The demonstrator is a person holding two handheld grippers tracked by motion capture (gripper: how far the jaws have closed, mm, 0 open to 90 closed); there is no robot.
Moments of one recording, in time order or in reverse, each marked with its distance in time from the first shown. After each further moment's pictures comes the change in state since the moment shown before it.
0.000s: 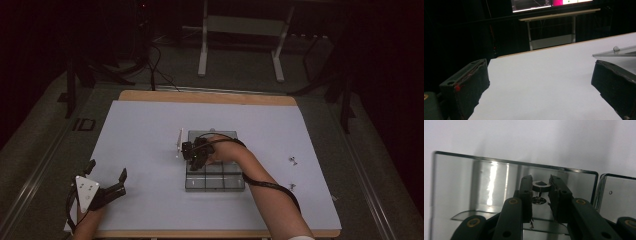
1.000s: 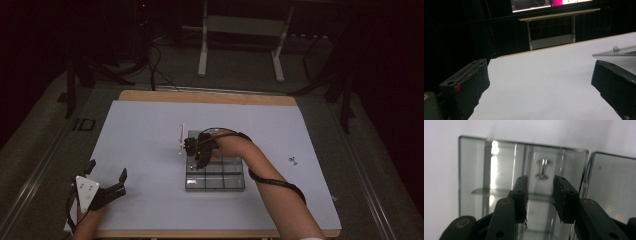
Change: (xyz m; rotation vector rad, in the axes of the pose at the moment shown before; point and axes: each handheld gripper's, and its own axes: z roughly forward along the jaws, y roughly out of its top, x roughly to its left) left arm 0.000 0.000 0.000 0.000 -0.002 0.004; right arm 0.007 -0.004 -0.034 0.079 -0.004 0.001
